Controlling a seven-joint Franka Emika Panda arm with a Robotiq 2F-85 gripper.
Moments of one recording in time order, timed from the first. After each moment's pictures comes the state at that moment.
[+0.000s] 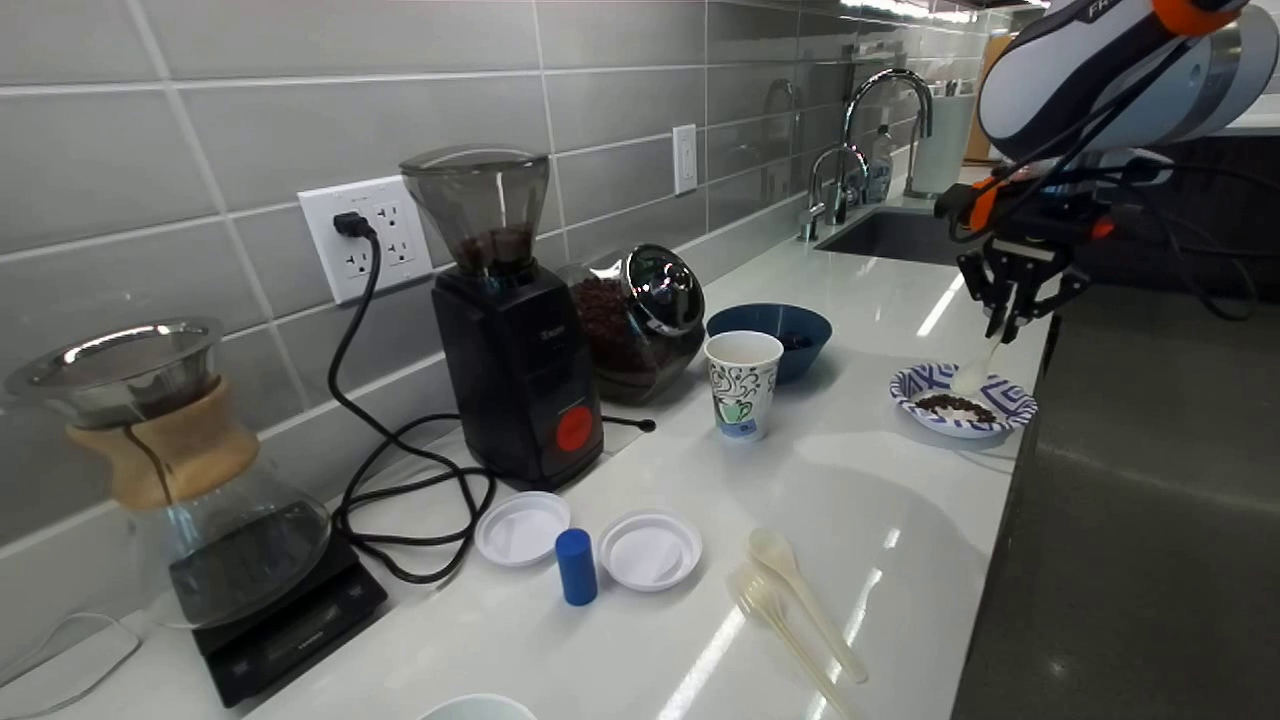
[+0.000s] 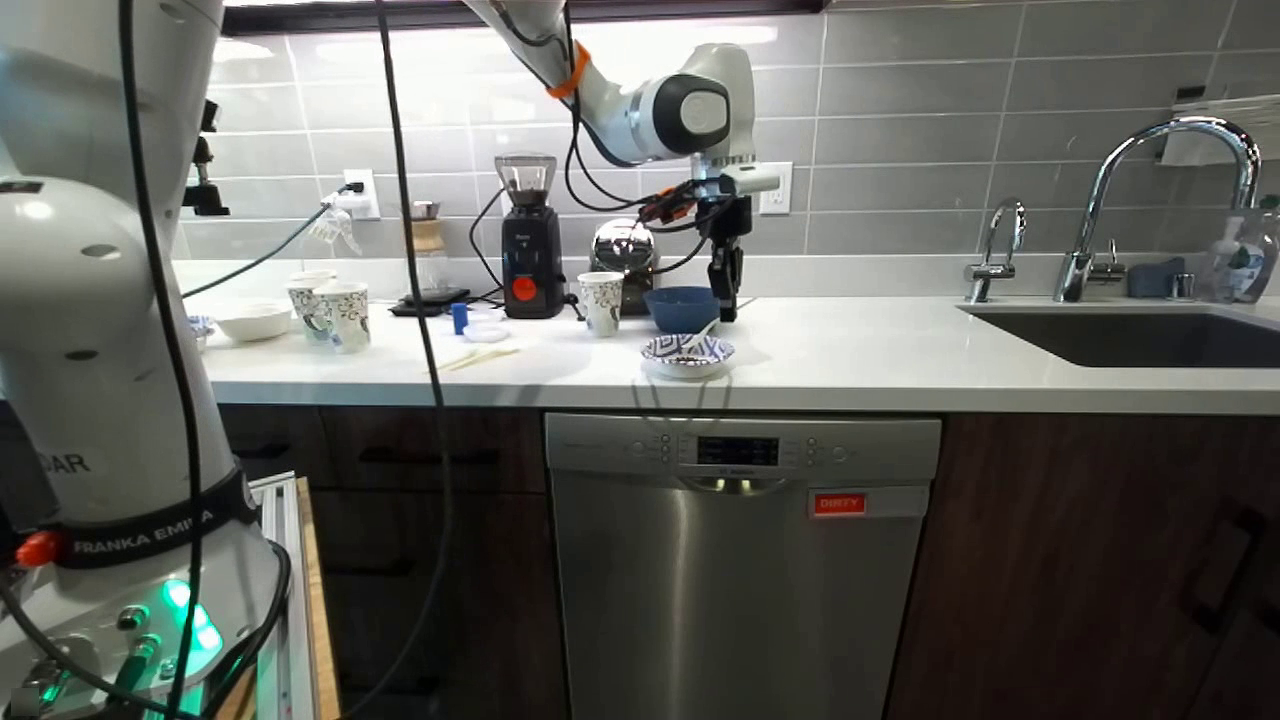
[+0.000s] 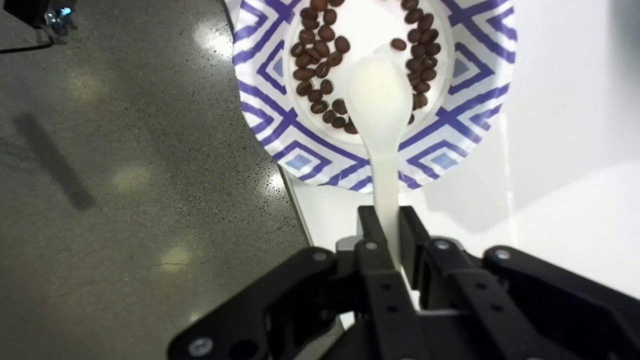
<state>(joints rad) 0.13 0.38 -0.11 -1.78 -0.02 2.25 0.99</state>
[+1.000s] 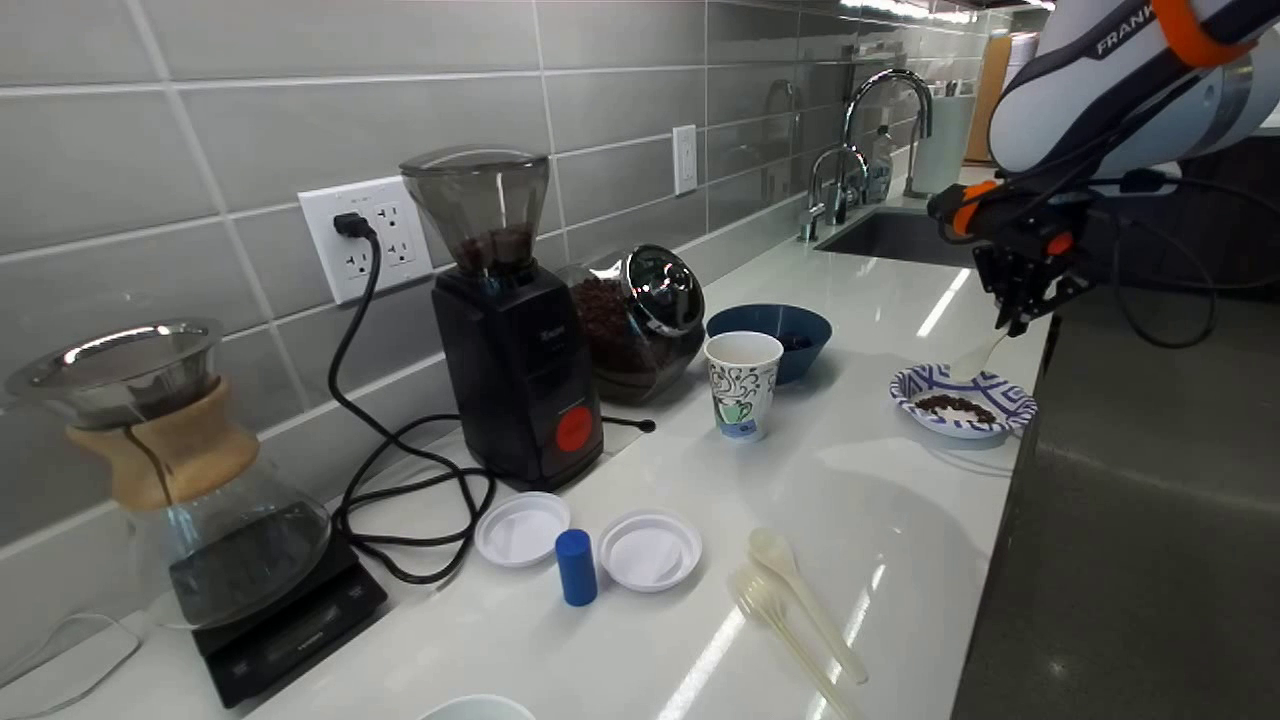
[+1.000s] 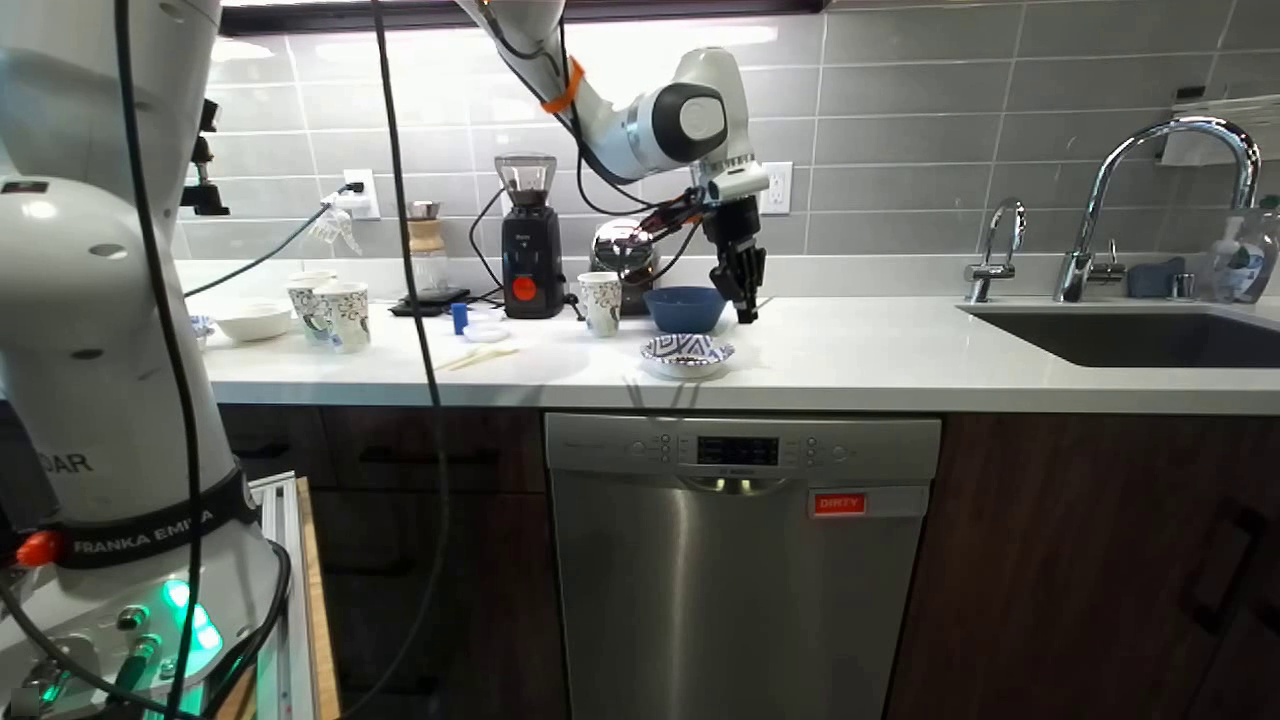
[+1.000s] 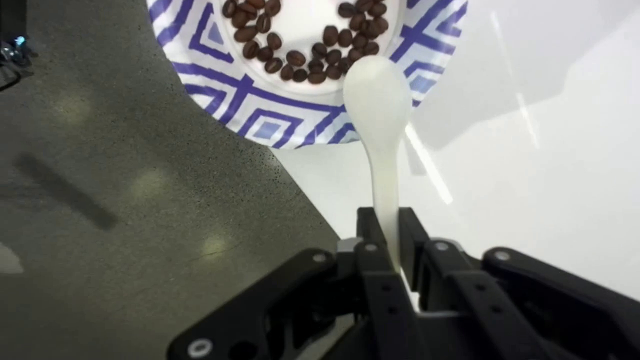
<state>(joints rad) 0.15 0.38 -0.15 -1.82 -0.14 2.38 1.35</state>
